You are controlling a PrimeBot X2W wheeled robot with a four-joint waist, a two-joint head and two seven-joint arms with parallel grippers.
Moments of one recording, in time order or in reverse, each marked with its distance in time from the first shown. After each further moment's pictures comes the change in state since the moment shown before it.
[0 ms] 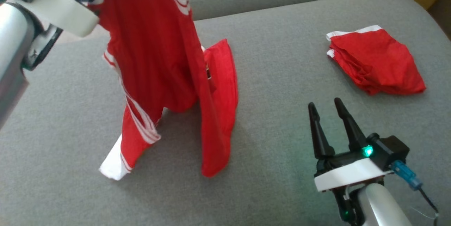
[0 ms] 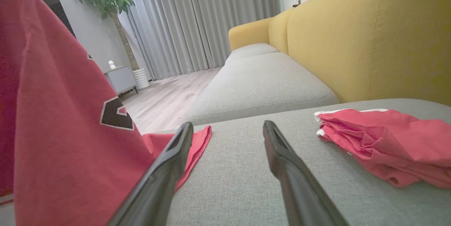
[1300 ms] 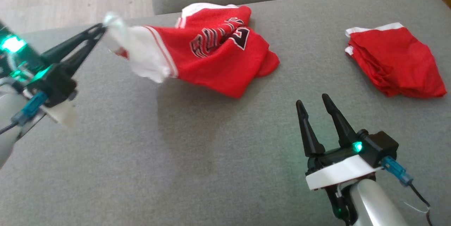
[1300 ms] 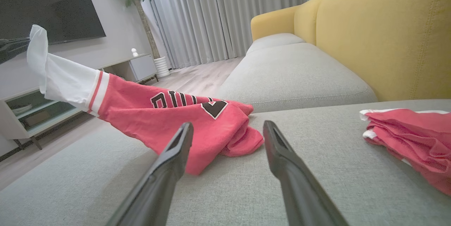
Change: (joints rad) left arm 0.242 0.128 -0.132 0.163 0.298 -0.038 -0.191; right arm -0.028 0.000 0.054 0.000 -0.011 0.000 0.000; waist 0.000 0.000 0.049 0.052
